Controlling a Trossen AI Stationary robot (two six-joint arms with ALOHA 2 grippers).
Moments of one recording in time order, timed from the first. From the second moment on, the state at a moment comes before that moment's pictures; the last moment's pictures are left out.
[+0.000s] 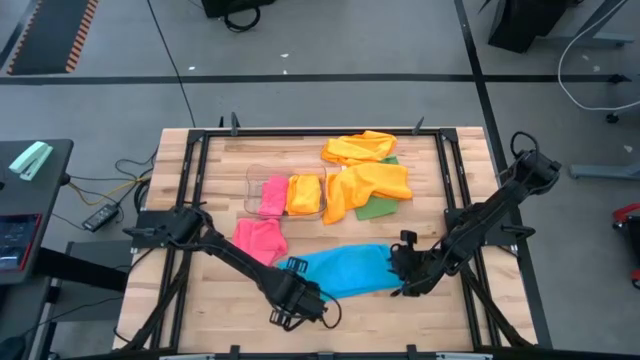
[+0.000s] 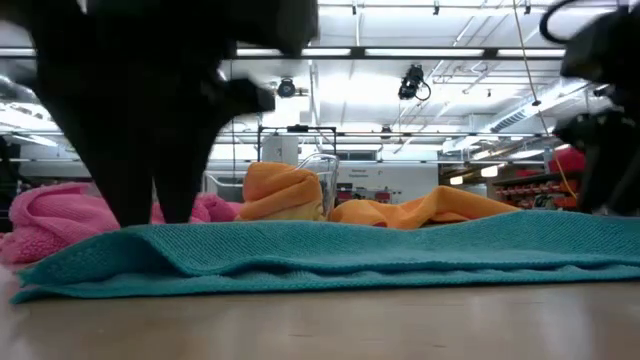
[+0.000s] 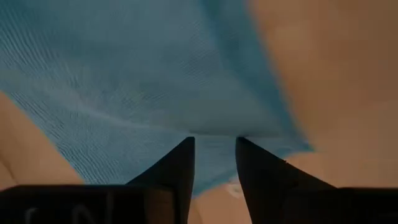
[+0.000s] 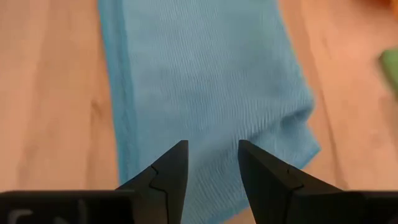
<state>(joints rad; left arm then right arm) -0.52 2.15 1.65 -1.01 -0.12 -0.23 0.72 1.38 0.55 -0.28 0.46 0.68</state>
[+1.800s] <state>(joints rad) -0.52 2.15 1.52 -1.07 -0.05 -0.38 0.72 1.38 0.63 -0.36 0.37 0.54</state>
